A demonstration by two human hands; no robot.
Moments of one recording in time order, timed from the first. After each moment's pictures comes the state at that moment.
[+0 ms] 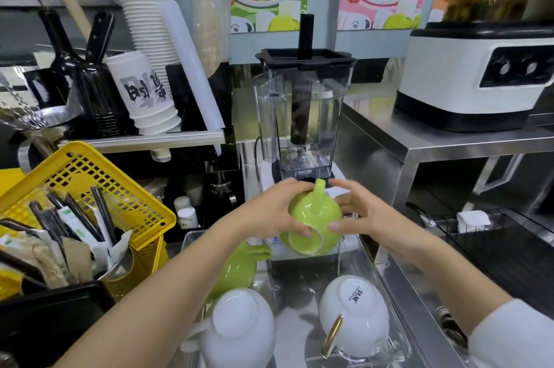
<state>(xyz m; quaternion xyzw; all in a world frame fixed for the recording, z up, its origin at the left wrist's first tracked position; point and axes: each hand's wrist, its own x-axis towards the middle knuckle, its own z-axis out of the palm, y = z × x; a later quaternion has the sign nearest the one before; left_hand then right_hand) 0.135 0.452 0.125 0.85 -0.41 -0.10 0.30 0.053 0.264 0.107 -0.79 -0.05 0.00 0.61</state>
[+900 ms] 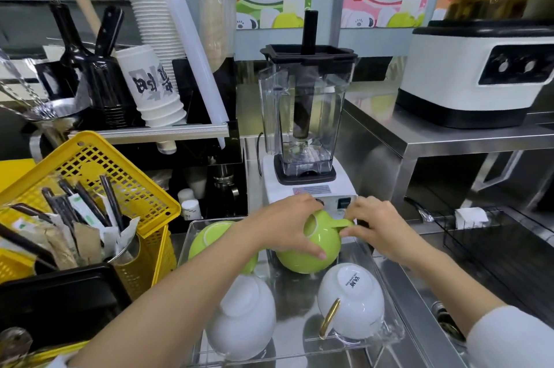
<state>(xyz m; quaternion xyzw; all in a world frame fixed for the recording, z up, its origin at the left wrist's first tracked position) 0.116 0.444 0.099 0.88 -0.45 -0.05 0.14 0.051 0.245 0.073 -0.97 -0.07 -0.12 0.19</state>
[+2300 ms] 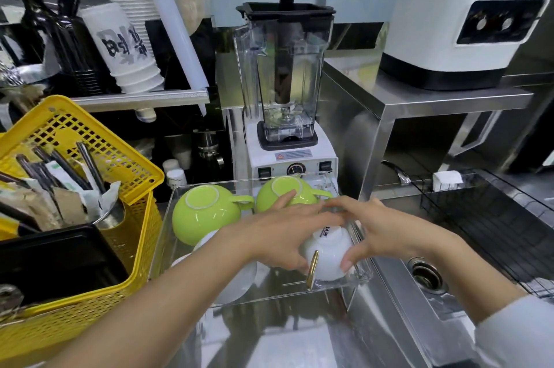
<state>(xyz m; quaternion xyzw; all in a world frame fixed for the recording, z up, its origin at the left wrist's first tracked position) 0.040 0.444 0.093 0.82 -0.55 -0.12 0.06 -0.025 0.256 0.090 -0.96 -0.06 0.11 0.26</state>
